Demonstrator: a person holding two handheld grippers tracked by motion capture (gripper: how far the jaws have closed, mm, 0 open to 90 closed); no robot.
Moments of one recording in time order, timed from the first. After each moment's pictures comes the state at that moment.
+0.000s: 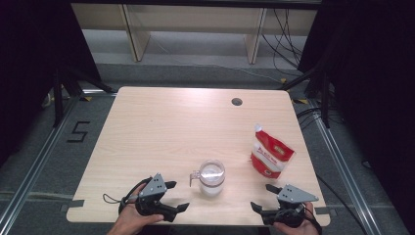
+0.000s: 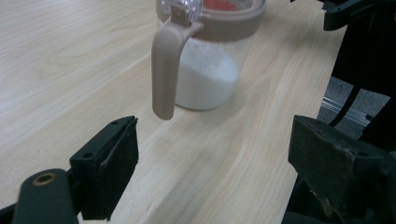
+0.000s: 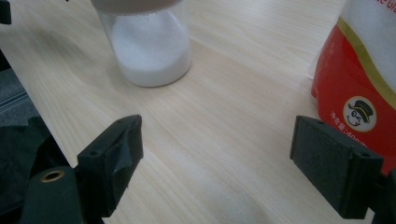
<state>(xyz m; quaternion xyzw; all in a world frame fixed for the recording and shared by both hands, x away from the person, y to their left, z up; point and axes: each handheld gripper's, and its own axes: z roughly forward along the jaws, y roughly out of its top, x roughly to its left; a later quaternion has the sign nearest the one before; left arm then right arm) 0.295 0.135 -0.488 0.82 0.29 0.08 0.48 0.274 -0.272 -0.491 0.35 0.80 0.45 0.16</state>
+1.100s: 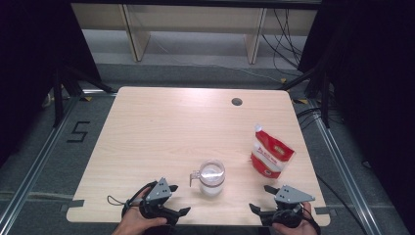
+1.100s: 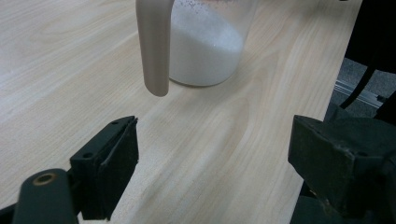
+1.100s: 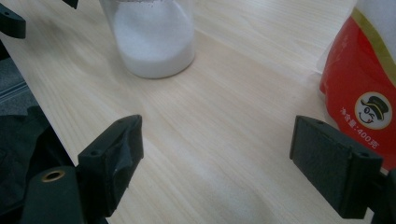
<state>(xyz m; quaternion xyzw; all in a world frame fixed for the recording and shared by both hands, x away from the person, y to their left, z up) 0.296 0.128 -0.501 0.85 0.26 0.09 0.45 0.275 -0.268 -0.494 0.34 0.82 0.44 0.16</state>
